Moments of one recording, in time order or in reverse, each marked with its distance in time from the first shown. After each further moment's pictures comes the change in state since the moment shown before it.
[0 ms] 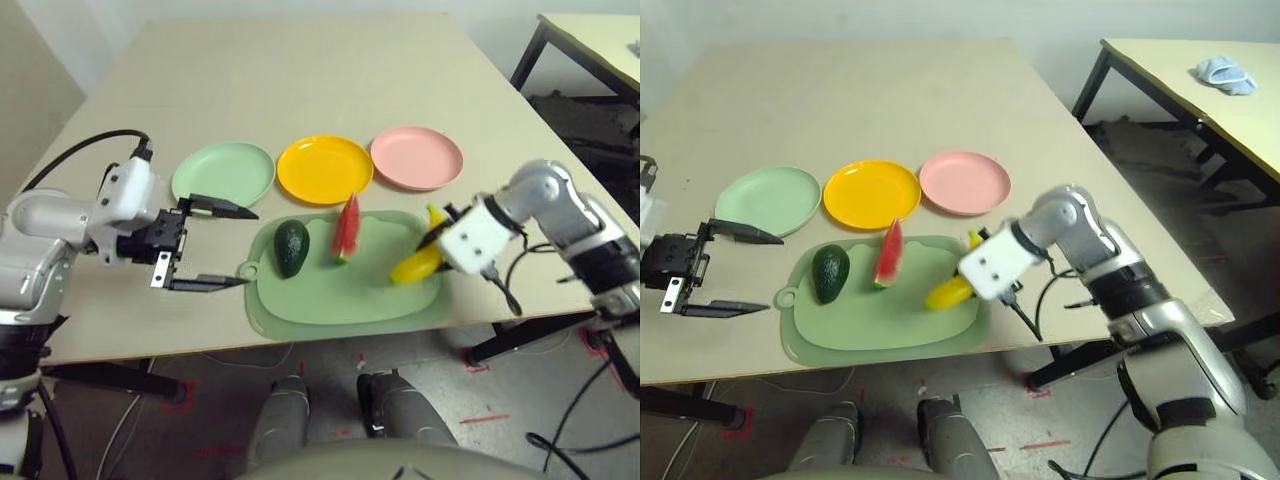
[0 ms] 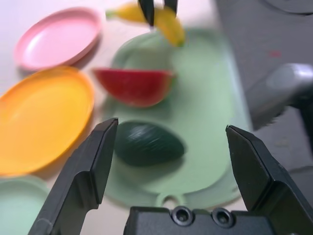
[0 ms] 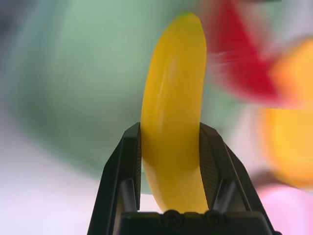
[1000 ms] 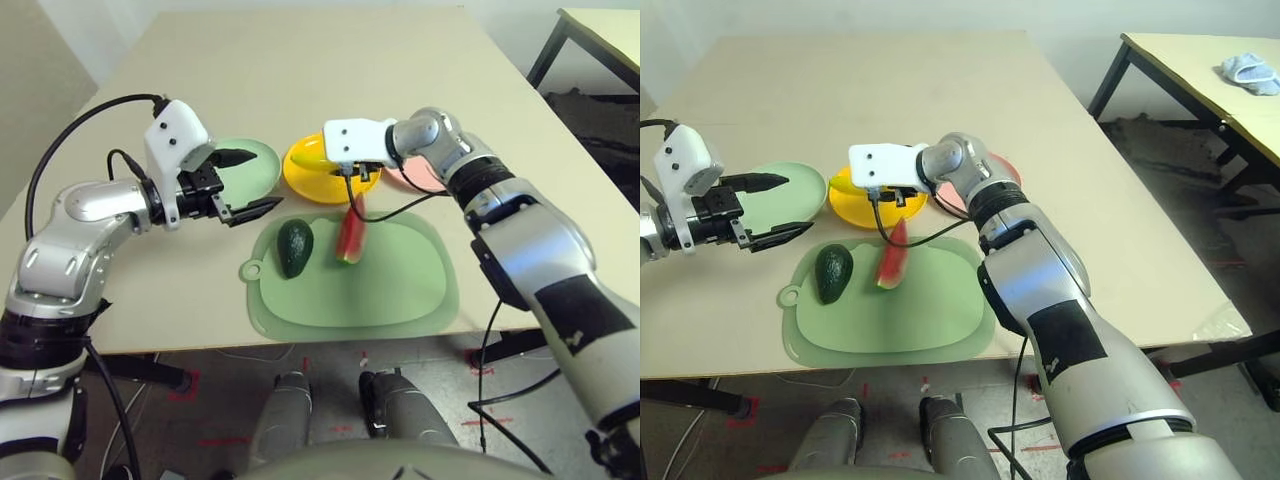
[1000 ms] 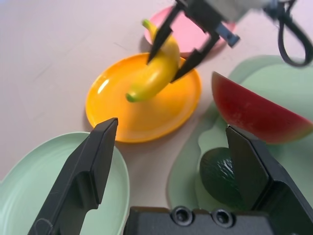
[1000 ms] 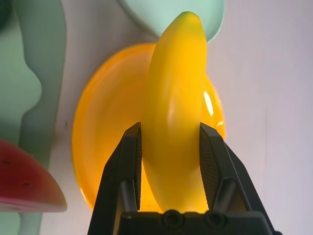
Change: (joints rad) left arm -0.132 -0.156 -0.033 -0.184 0.081 0.409 0.543; right arm -0.337 0.477 -0.011 0.881 -0.369 -0.076 -0.672
